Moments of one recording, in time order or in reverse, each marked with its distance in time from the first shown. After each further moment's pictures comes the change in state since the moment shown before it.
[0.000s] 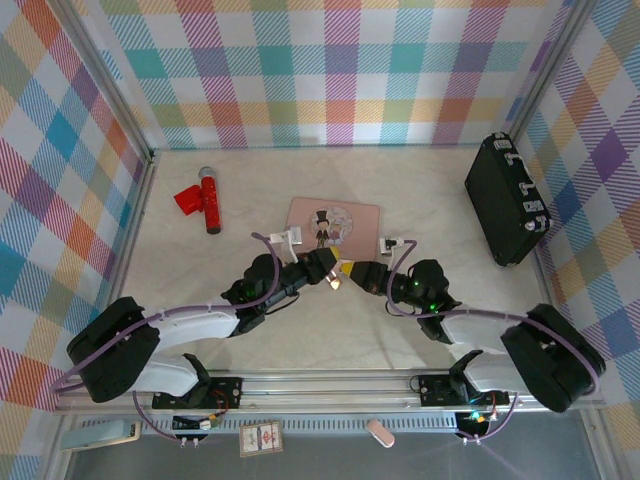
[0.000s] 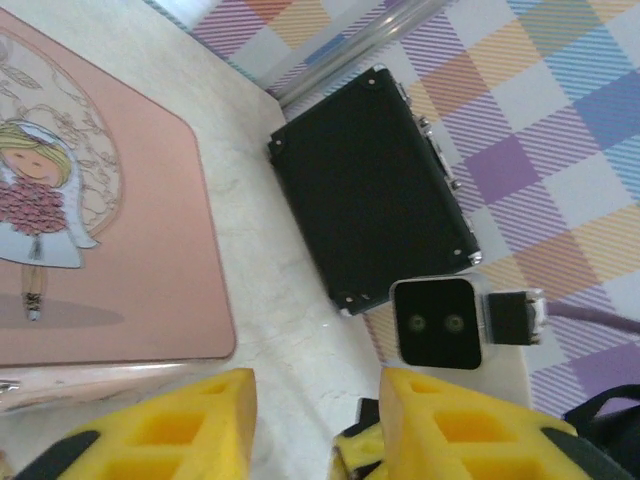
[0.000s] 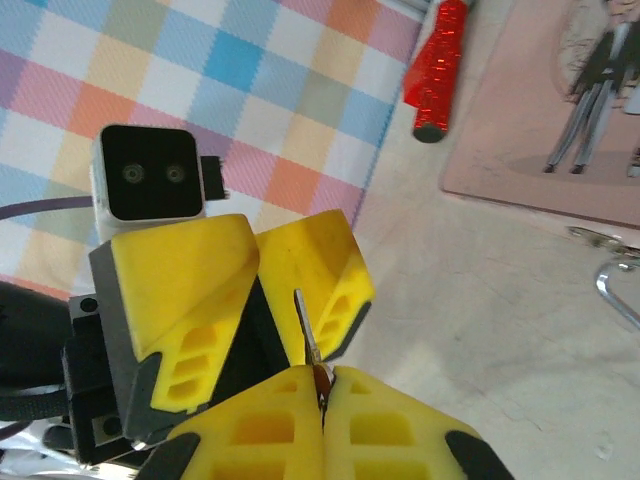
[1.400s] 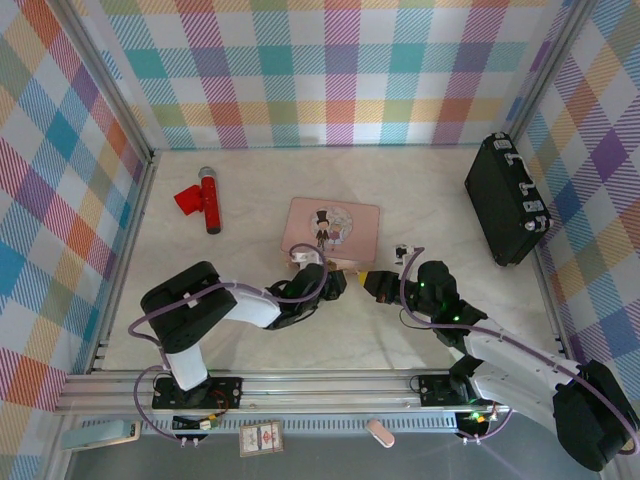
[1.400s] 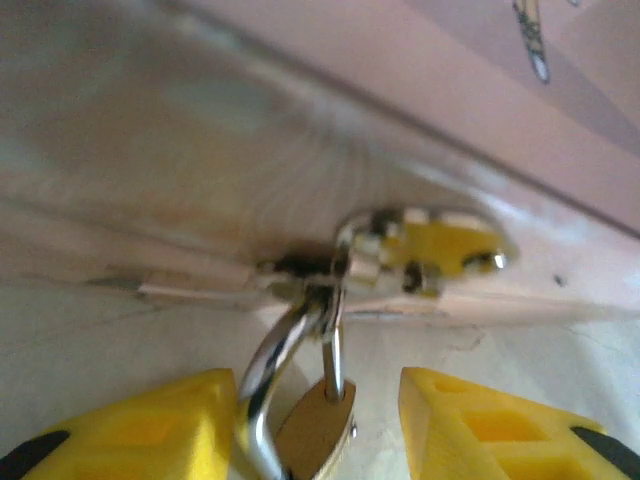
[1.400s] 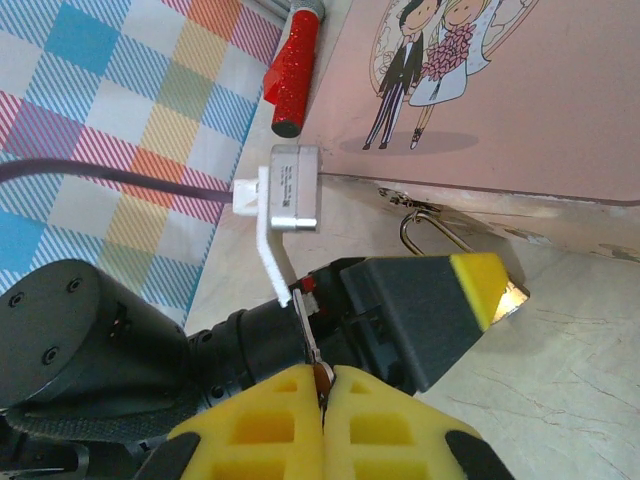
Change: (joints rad) left arm -0.092 0.462 0.183 -0.224 -0.260 0.033; right arm 0.000 -0.327 0.026 -0.608 0.150 -0.230
